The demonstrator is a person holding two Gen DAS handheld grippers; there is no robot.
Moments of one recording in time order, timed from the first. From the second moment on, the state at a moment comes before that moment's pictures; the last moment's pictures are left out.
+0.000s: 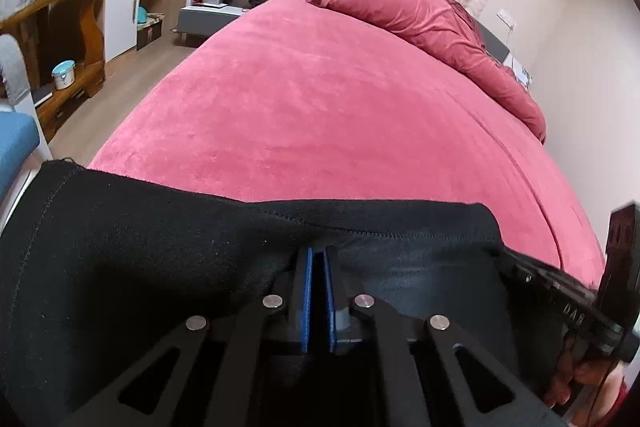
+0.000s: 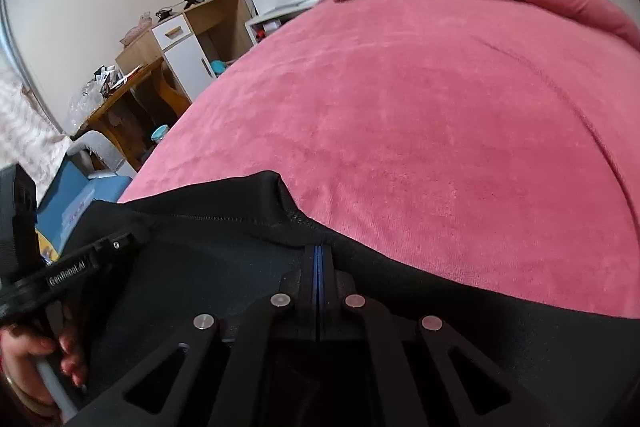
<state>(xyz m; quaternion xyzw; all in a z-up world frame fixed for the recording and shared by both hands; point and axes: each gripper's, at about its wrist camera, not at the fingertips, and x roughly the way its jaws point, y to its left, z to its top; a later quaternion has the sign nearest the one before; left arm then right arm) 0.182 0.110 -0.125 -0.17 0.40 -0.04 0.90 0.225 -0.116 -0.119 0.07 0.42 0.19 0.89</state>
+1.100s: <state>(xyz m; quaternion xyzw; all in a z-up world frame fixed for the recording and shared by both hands) 0.128 0.009 -0.110 -0.06 0.44 -0.09 0.89 0.111 -0.277 -0.107 0.19 0.43 0.01 0.88</state>
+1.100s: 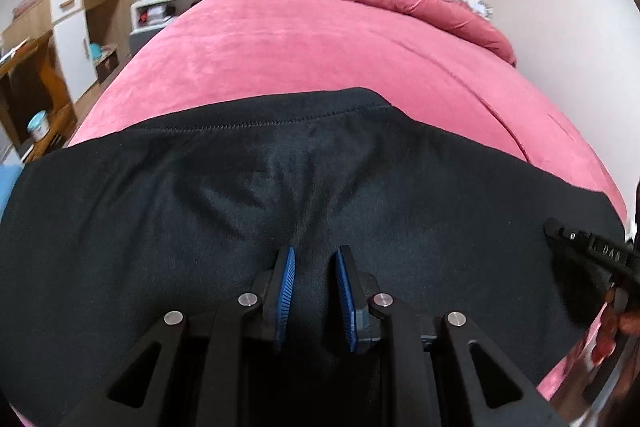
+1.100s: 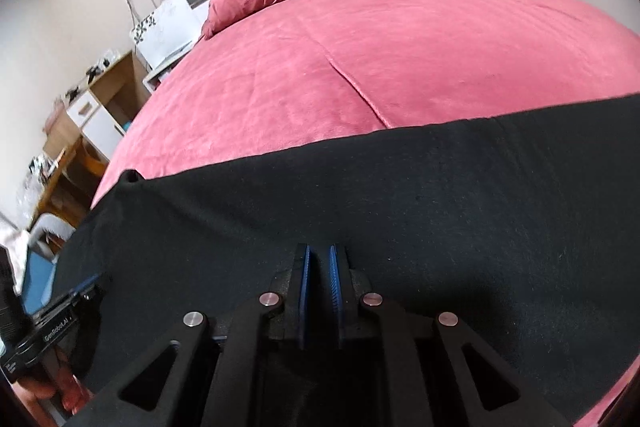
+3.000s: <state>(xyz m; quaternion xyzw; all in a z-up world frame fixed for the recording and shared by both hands) 0.198 -0.073 -0.106 -0.06 0.46 -0.16 0.87 -0.046 -0.612 -0.104 0.46 0.29 -0.23 0.81</state>
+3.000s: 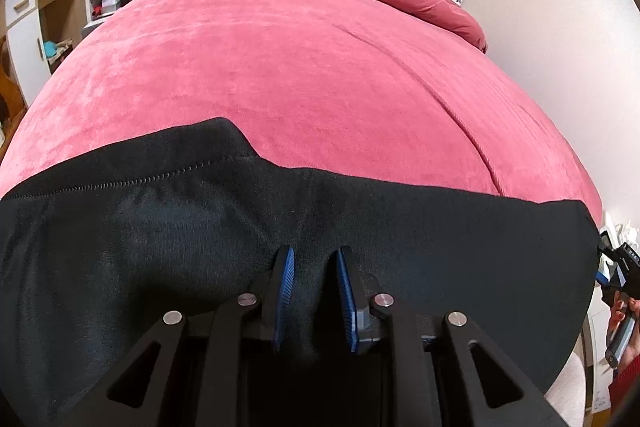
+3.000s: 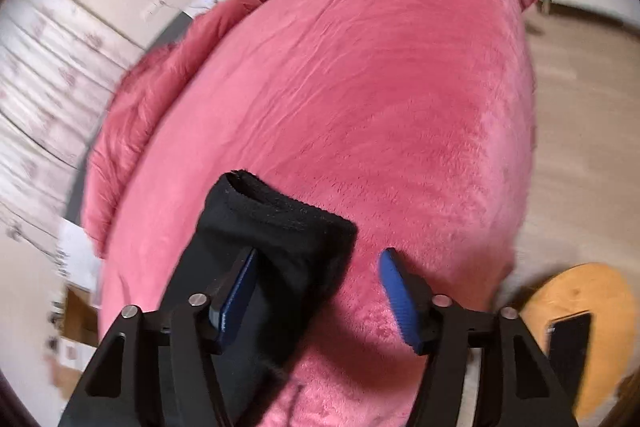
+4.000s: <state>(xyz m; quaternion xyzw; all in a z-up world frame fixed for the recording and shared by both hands) 0.150 -0.182 -0.076 -0.02 0.44 -0.26 0.86 -0.030 -0.617 -0.138 0.55 0.25 -0.17 0.78</state>
